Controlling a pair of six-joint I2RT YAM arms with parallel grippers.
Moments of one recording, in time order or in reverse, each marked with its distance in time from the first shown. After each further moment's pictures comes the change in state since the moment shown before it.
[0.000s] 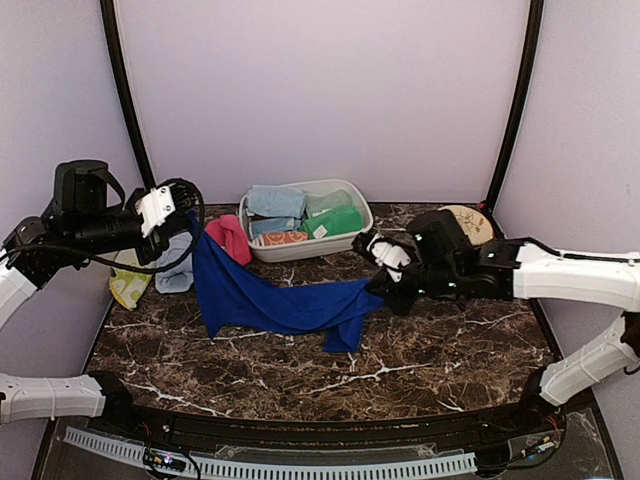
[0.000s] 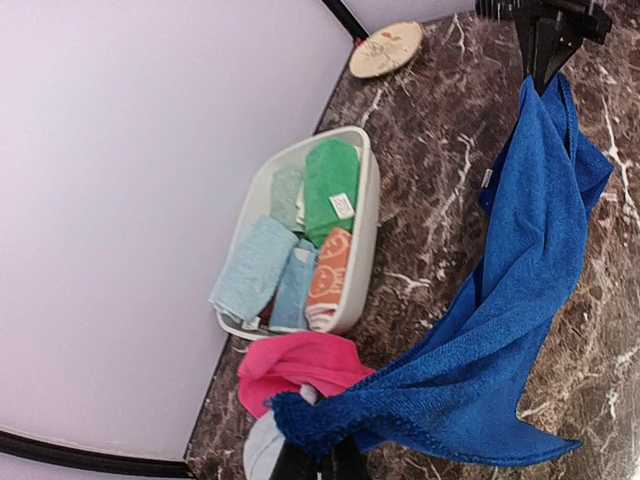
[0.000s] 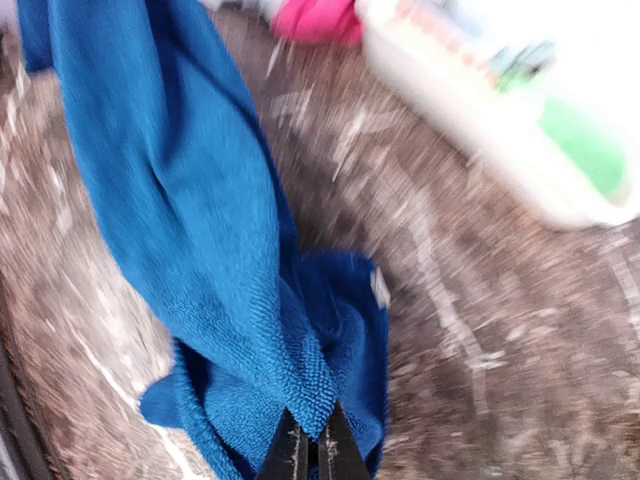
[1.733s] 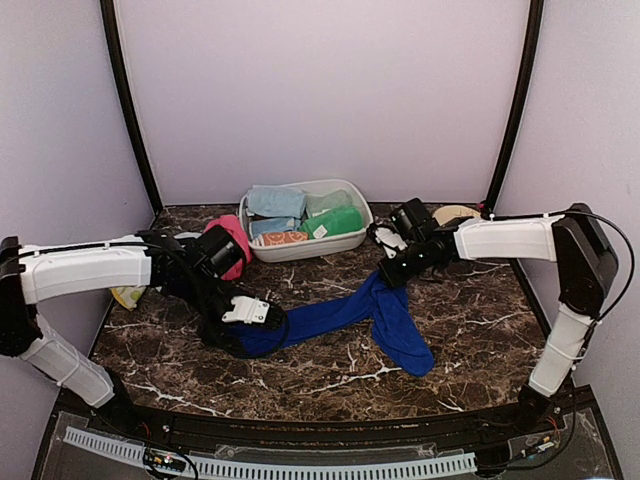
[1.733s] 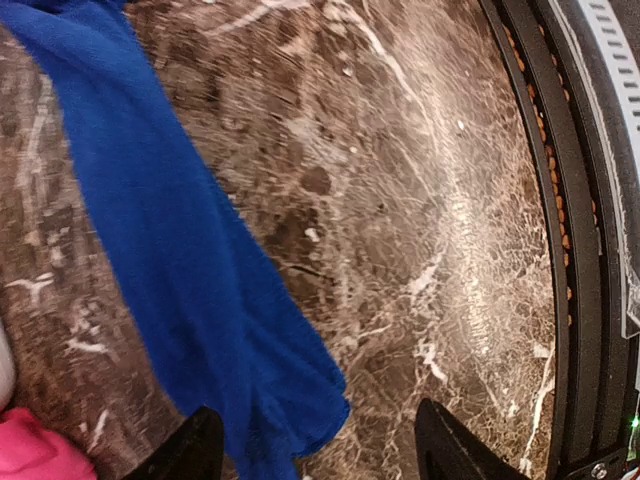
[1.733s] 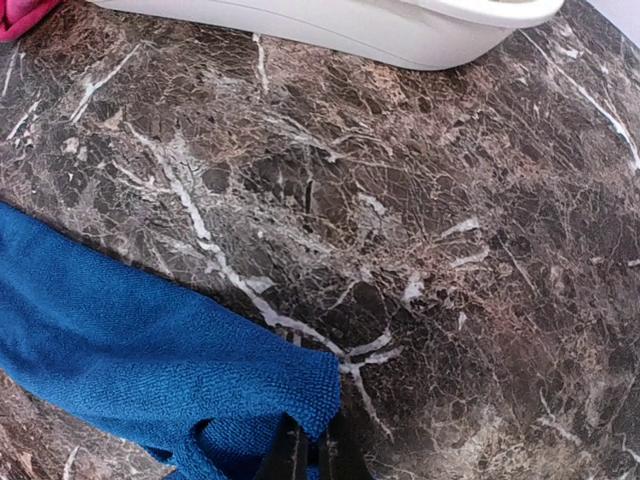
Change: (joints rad) left arm -0.209 0.509 -0.075 -0.187 0.134 0.120; right arm -0.288 0.371 0.217 -0.043 0.001 0.173
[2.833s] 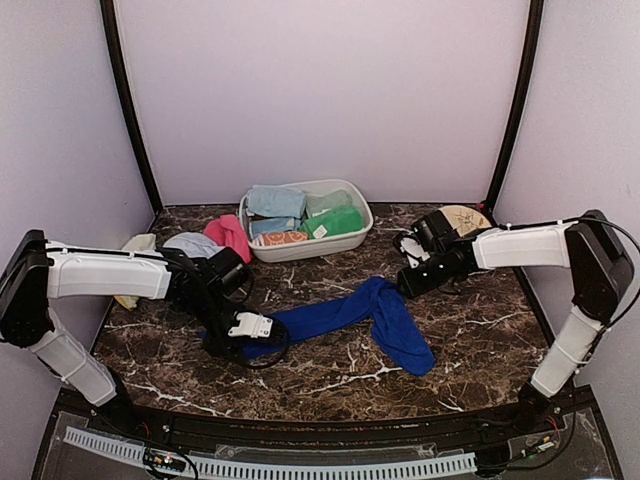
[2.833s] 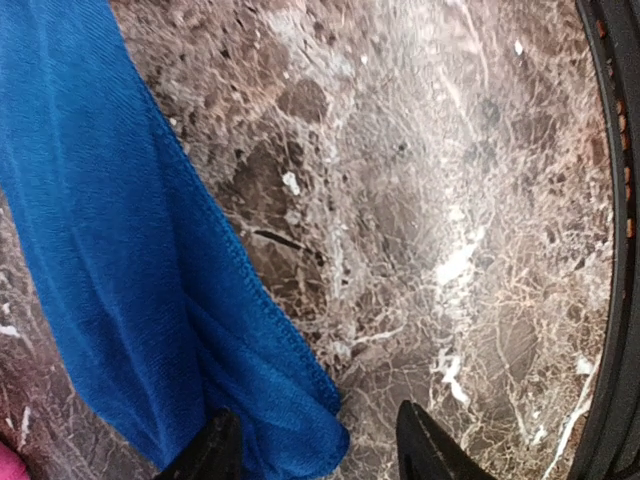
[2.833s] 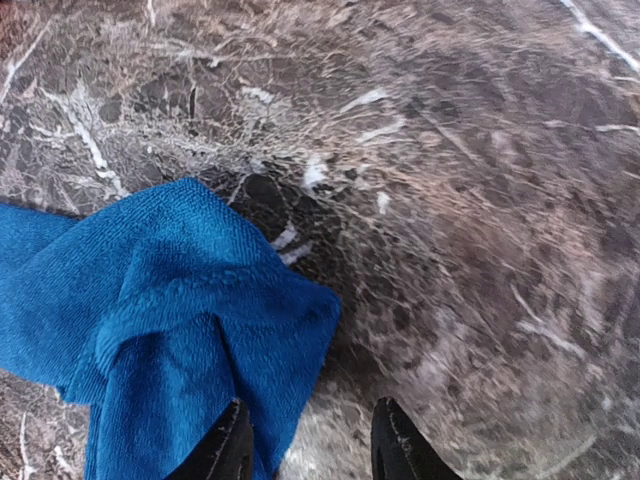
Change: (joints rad) left arm -0.013 0.122 -0.105 0.114 -0.053 -0.061; right arm -0.081 -0.104 -0.176 0.024 0.010 0.086
